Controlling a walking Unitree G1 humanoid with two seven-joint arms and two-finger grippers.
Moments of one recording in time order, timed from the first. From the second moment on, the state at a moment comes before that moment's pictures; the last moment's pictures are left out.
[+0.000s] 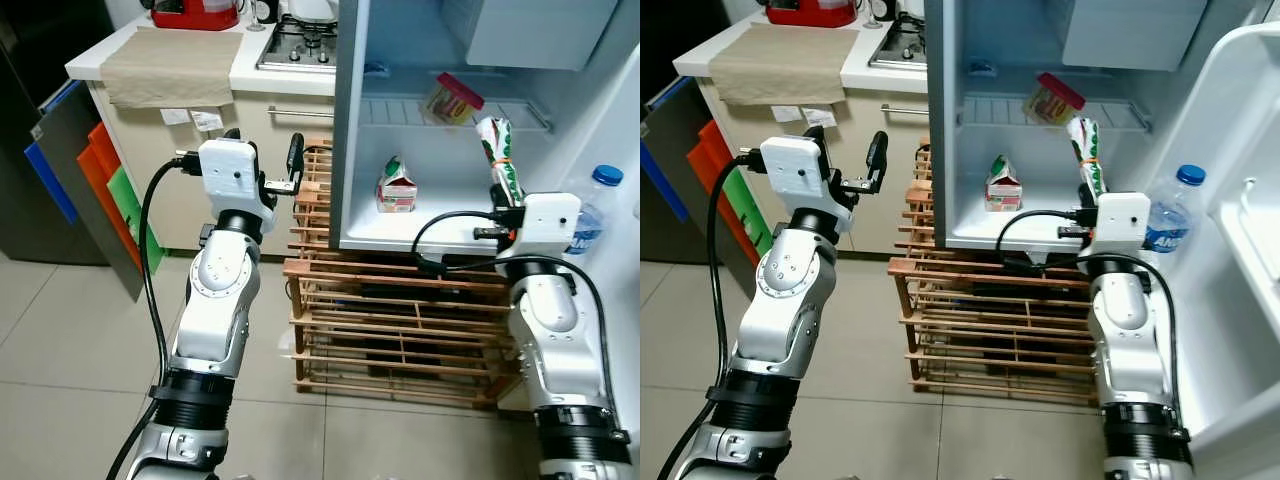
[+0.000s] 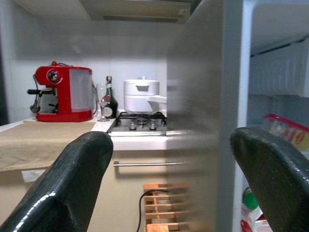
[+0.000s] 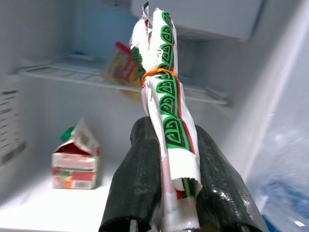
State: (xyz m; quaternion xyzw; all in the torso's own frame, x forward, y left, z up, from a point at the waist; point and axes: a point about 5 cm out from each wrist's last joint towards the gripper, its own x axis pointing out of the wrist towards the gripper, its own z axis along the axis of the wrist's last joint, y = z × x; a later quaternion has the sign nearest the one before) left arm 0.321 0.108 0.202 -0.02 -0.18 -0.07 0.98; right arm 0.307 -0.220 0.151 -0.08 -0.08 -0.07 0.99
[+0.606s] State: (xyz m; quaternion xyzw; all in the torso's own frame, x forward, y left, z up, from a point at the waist) left arm 0.321 0.108 0.203 -0.02 -0.18 -0.07 0.98; right arm 0.309 -0.177 0.155 -0.04 -0.10 0.00 0.99
